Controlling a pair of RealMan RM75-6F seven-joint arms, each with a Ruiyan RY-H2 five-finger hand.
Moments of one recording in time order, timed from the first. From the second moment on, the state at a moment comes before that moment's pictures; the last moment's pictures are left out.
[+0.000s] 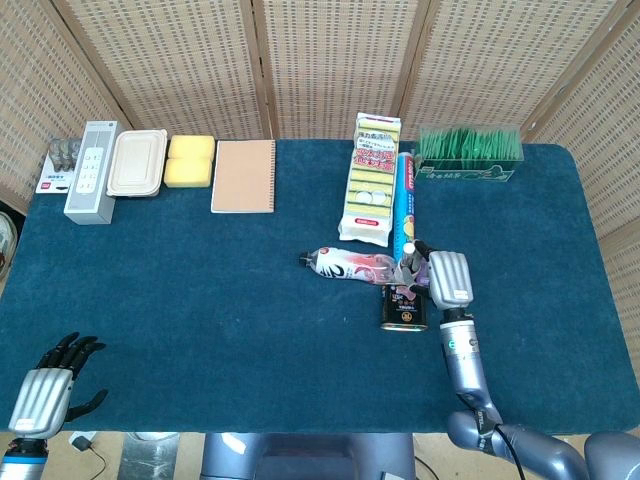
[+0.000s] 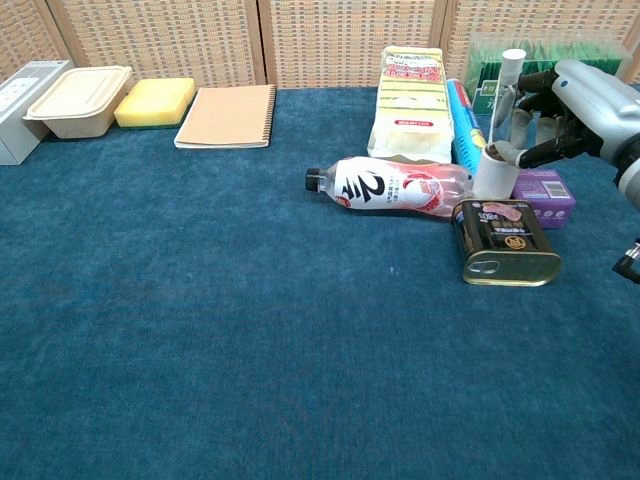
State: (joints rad) left arm 0.03 -1.38 0.09 -1.38 1.63 1.56 0.01; right arm 0.54 -1.77 0.30 -1.20 -1.26 1.28 -0.07
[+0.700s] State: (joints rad) left arm 0.04 -1.38 0.08 -1.38 1.63 1.56 0.00; right arm 0.54 -1.76 0.32 -1.22 -1.26 1.29 -0.08
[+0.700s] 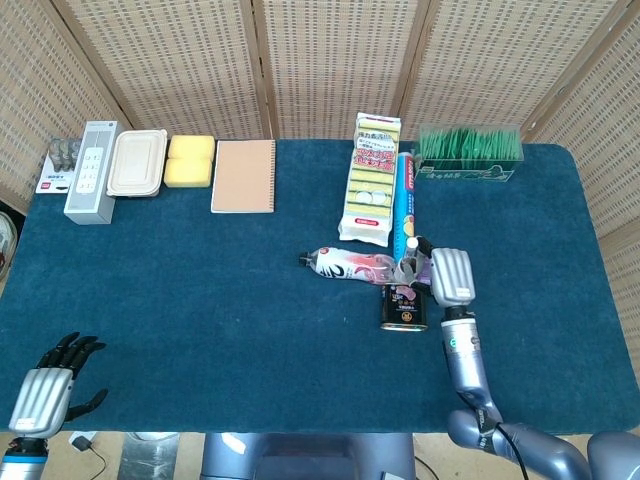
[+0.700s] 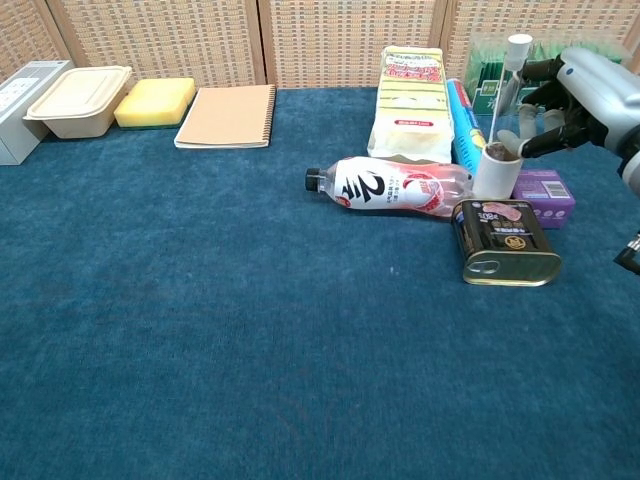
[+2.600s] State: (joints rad) left arm 0.05 -1.39 0.08 -1.34 1.63 1.58 -0.06; right arm 0.48 -1.53 0.33 -1.53 -1.21 1.33 -0.21
